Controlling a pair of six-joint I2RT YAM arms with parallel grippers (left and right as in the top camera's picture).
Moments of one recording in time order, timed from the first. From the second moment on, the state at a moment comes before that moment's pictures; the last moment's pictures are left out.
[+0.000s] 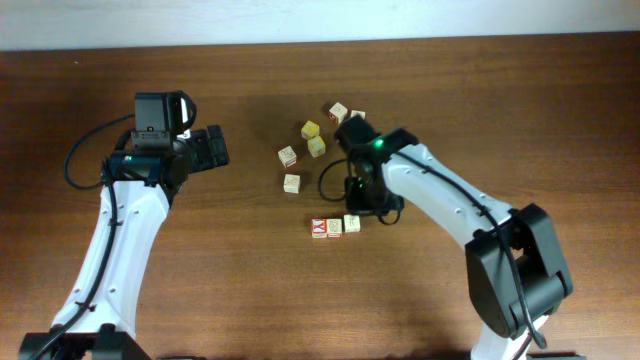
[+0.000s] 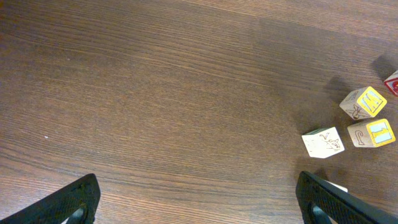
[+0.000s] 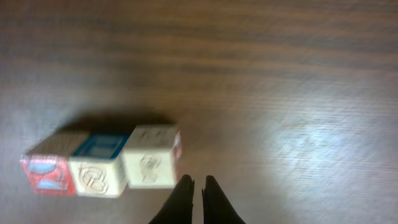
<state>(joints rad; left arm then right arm) -0.03 1.52 1.24 -0.67 -0.09 -0.20 0.50 1.91 1.42 -1.03 -0.03 0.50</state>
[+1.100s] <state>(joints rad) -0.03 1.52 1.24 -0.67 -0.09 -0.20 0.53 1.98 1.35 -0.98 -0.18 0.45</state>
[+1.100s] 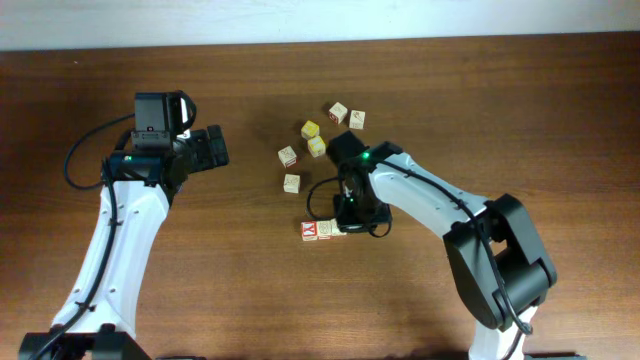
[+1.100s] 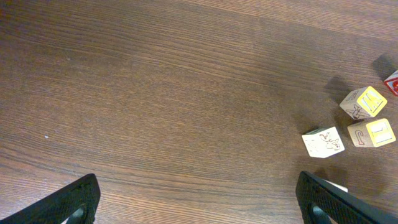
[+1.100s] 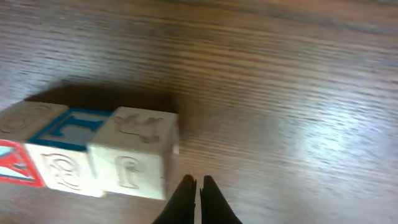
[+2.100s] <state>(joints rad) -0.03 1.52 1.24 -0.64 0.03 -0.25 0.61 2.02 1.40 -0.77 -0.11 0.44</state>
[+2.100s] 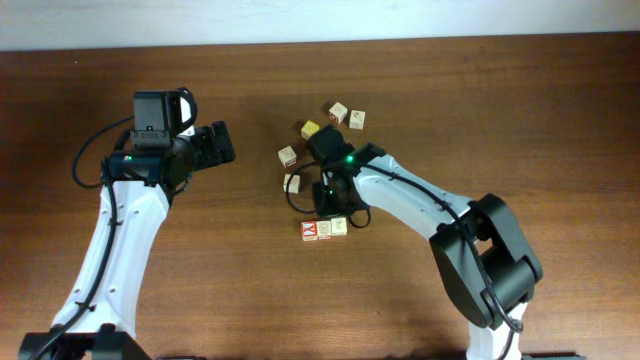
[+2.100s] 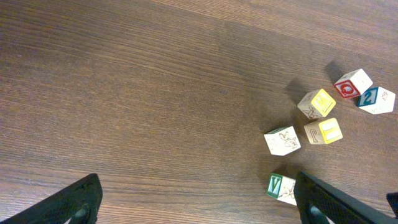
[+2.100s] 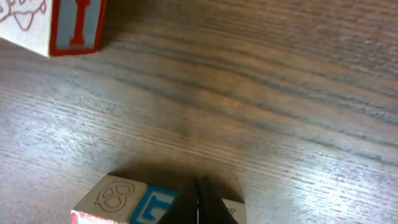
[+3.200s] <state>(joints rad) -0.04 1.55 1.24 -0.79 0.13 -0.26 0.34 1.77 1.47 -1.00 -0.25 0.34</state>
